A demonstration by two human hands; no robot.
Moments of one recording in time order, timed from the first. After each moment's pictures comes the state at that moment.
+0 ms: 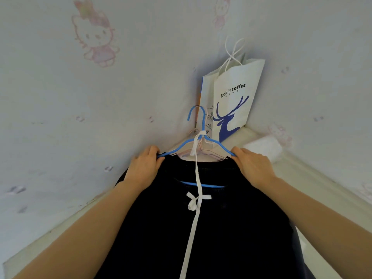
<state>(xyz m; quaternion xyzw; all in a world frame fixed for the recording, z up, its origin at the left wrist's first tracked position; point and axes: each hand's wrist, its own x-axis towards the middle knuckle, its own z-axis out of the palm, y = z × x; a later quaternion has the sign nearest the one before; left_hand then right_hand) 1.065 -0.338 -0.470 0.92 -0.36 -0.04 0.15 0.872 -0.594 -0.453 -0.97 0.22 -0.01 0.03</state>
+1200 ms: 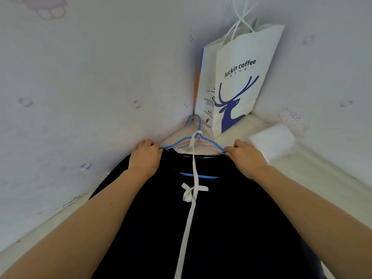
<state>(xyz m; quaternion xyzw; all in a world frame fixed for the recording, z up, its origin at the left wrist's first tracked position) 1.105 -0.385 -0.547 0.94 -0.35 -0.03 0.06 0.918 -0.628 -0.523 -0.97 0.20 0.10 0.02</state>
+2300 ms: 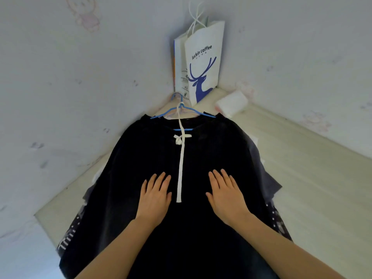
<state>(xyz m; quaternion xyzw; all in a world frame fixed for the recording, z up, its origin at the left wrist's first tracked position) 0.858 -0.203 -0.538 0.88 -0.46 -0.05 0.08 0.685 -0.369 -0.499 -0.96 0.28 0.07 0.05</state>
